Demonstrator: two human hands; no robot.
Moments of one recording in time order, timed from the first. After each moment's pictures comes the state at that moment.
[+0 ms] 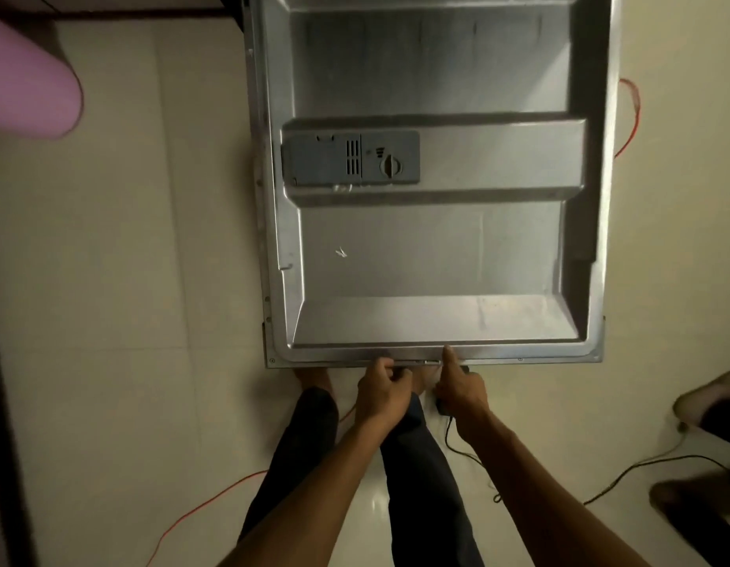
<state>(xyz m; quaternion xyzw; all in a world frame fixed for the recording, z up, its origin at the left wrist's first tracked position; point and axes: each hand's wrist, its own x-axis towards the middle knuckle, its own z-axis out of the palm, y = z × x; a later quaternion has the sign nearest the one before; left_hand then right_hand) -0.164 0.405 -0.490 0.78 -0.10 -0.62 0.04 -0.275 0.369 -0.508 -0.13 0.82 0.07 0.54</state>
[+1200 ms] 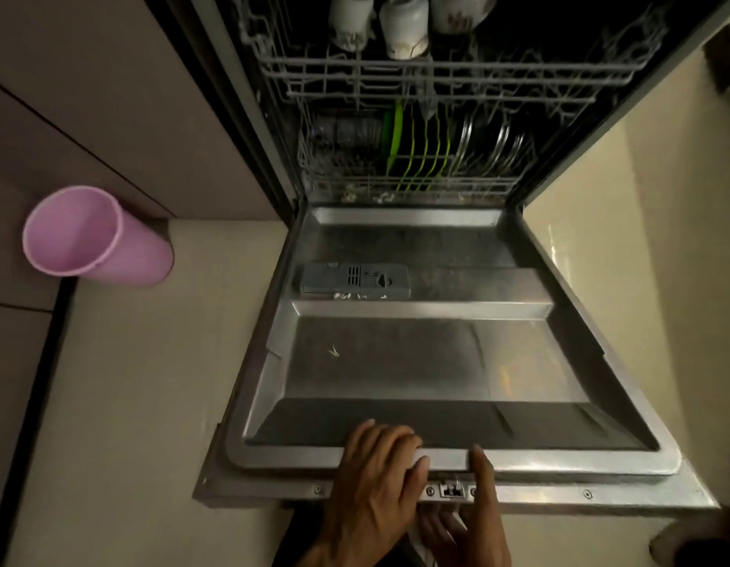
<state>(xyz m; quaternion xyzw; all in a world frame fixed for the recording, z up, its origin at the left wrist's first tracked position) -0.123 0.342 -0.300 0.71 -0.64 -0.16 0.25 -0.221 0.292 -0.231 0.16 0.74 -0.23 0.61</state>
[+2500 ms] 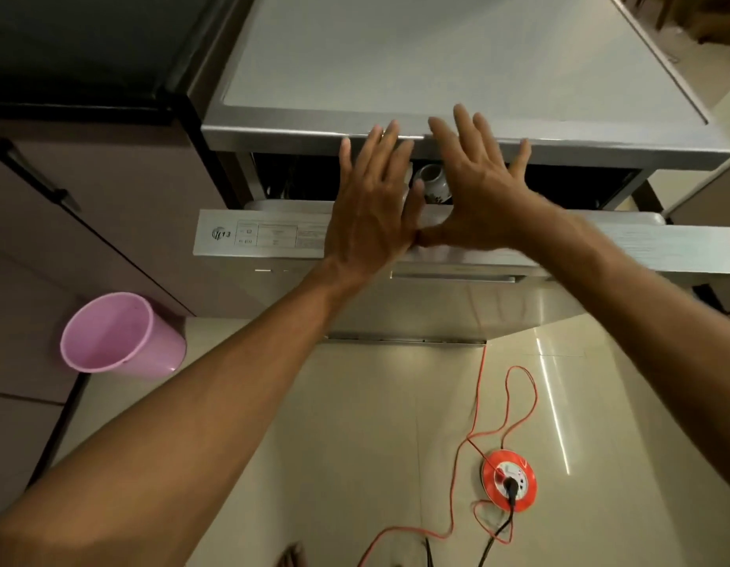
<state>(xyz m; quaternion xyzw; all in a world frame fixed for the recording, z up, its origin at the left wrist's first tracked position) 0.028 0.002 -0.067 0.68 -0.64 0.15 0.34 -0.104 -0.043 0.013 -0.89 0.44 0.01 0.09</state>
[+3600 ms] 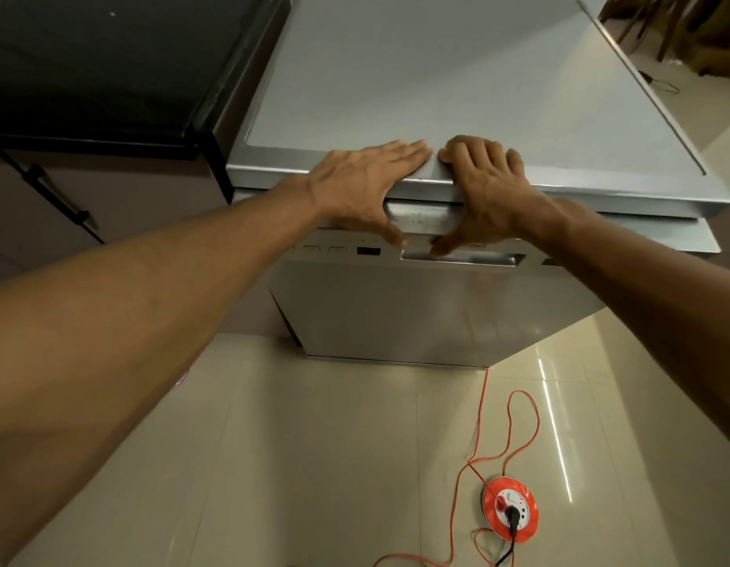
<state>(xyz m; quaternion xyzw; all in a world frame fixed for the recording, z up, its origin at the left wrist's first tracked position) 0.101 -0.039 0.014 0.62 -0.78 -0.02 -0.02 -0.095 -0.108 0.017 -0.93 0.37 0.02 -0.01</state>
